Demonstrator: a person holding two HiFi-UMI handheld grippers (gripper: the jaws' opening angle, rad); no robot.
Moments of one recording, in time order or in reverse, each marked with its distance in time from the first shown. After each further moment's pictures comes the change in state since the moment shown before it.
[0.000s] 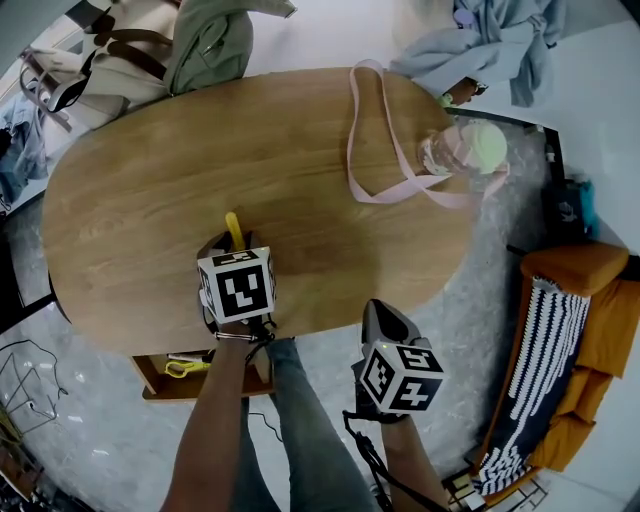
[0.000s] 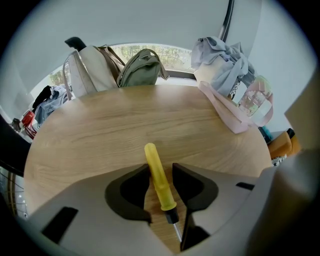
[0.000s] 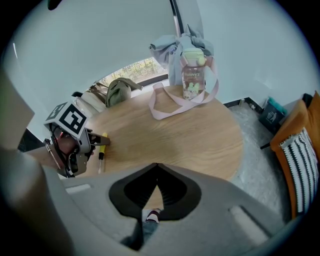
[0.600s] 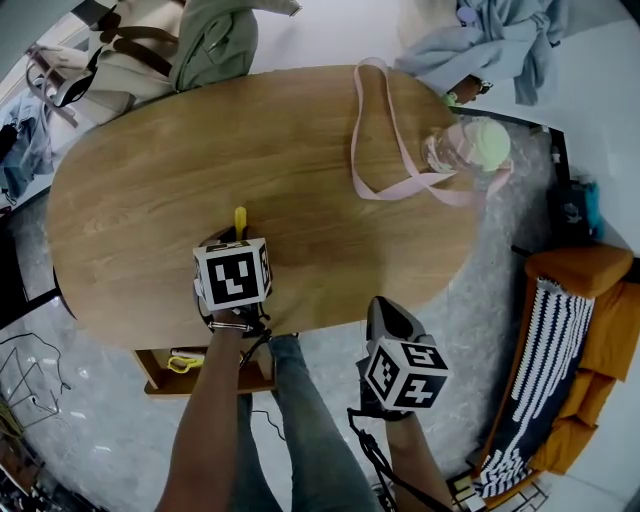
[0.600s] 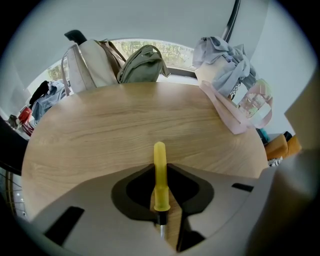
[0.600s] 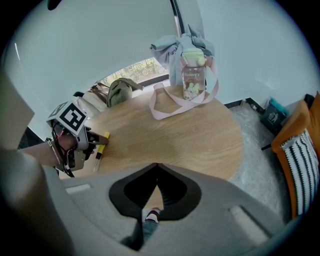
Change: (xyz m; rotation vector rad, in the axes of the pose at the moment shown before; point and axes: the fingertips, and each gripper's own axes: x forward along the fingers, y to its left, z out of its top) left arm 0.000 0.005 -0.004 -0.022 0.054 -0.032; right arm -0.002 -0.004 0.000 -0.011 -0.001 0.012
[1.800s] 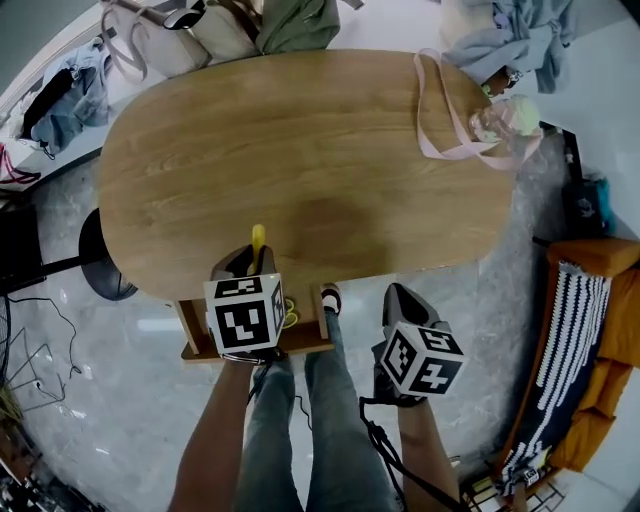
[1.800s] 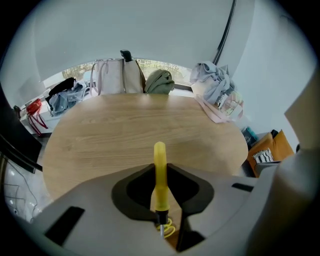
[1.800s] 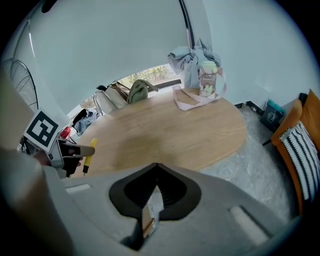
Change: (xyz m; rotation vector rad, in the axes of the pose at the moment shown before) left arm -0.119 0.093 -0.117 -0.003 -0.122 -0.063; right arm -0.036 0.107 -0.085 -0.025 -0.080 0.013
